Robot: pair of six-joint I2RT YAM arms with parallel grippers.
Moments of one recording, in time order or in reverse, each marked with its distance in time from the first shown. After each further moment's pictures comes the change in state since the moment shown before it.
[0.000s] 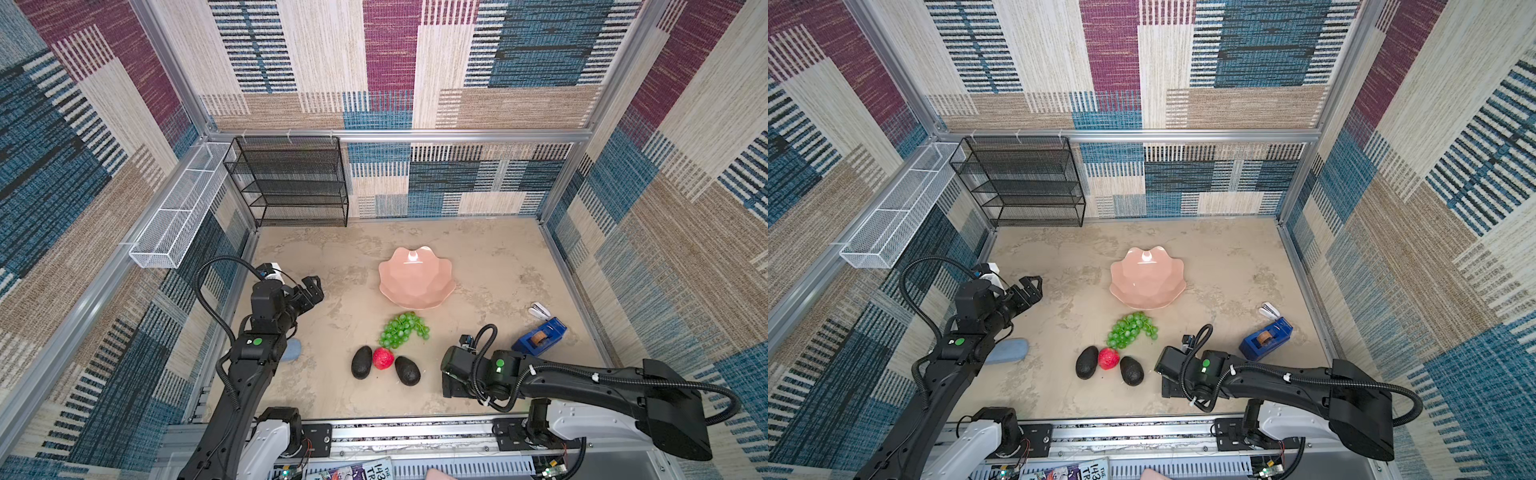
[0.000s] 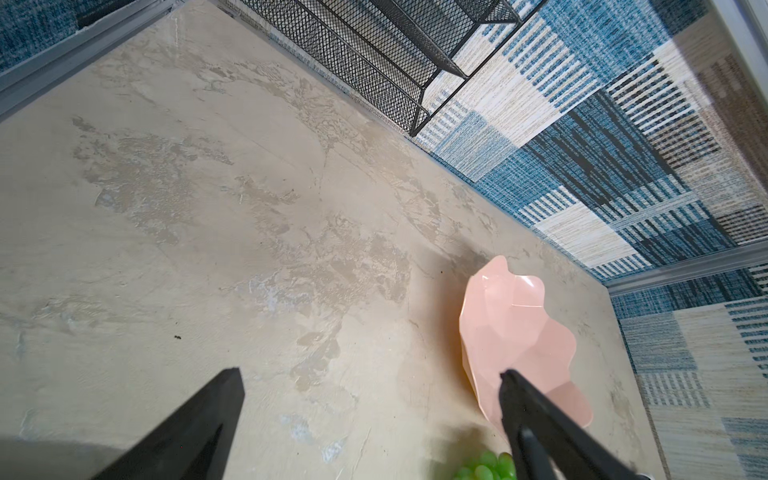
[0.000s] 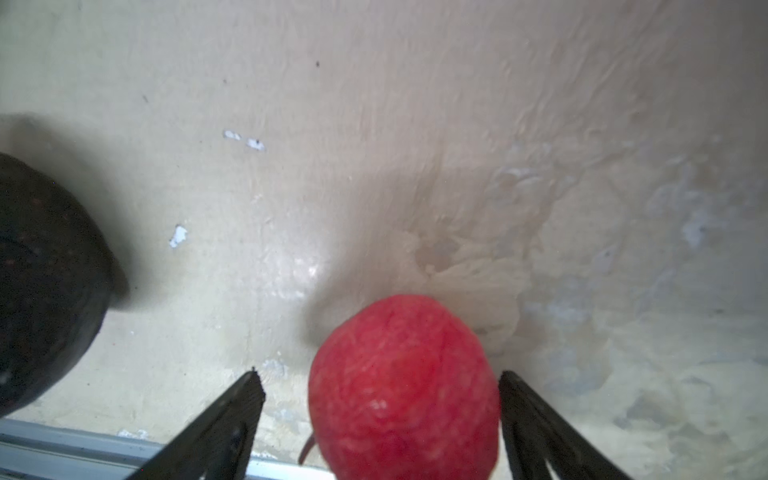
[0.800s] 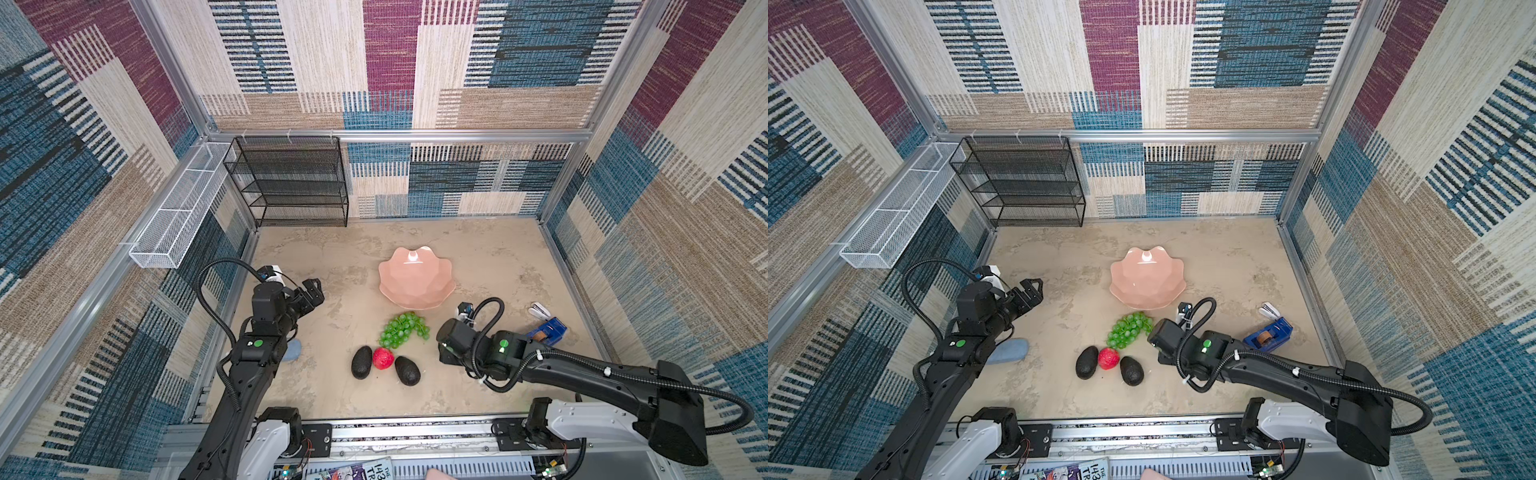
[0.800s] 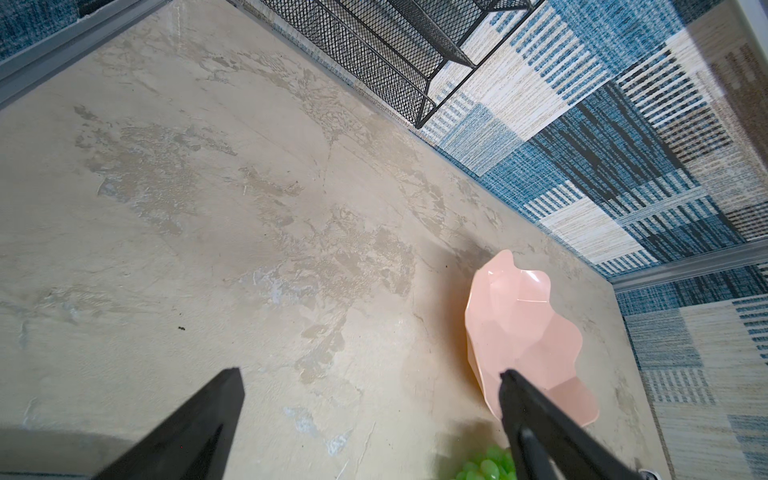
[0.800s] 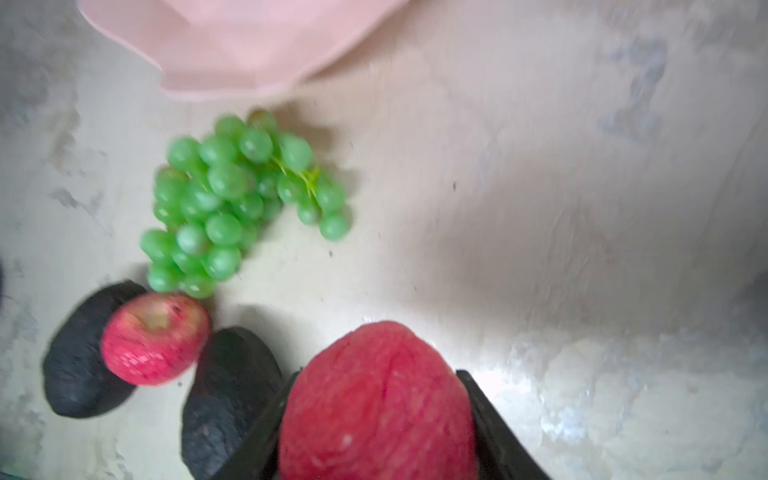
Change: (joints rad) left arm 0.000 -0.009 -0.018 -0.001 0.000 -0.003; right arm -0.145 0.013 0.230 0.057 0.223 -0.143
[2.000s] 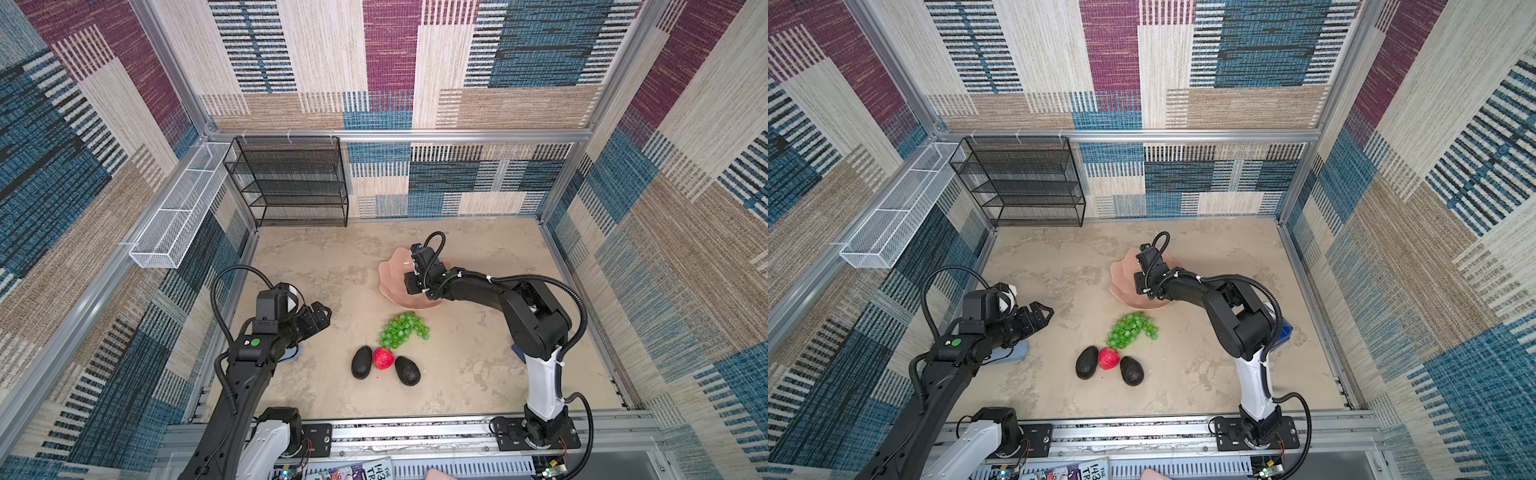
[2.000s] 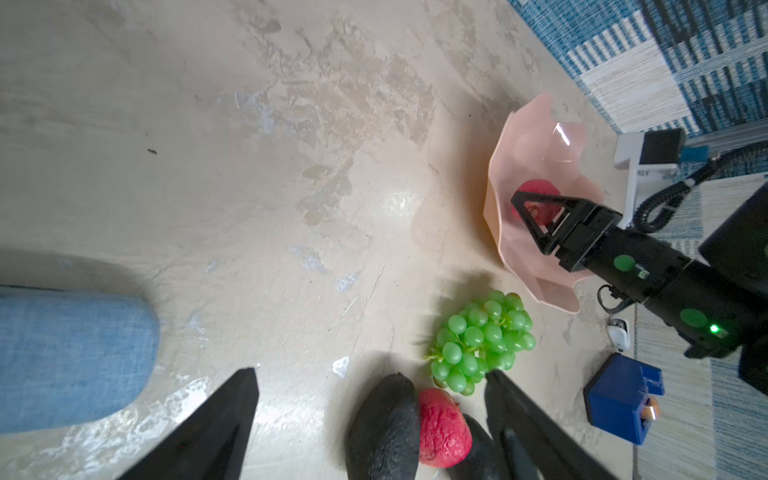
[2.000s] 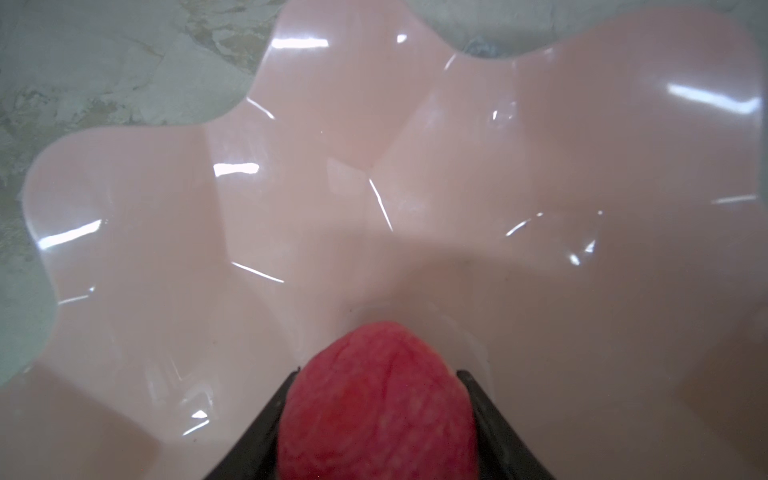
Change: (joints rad) left arm -0.006 -0.006 0.037 -0.396 0.216 0.042; right arm -0.388 0.863 0.529 0.526 -0.254 -0.715
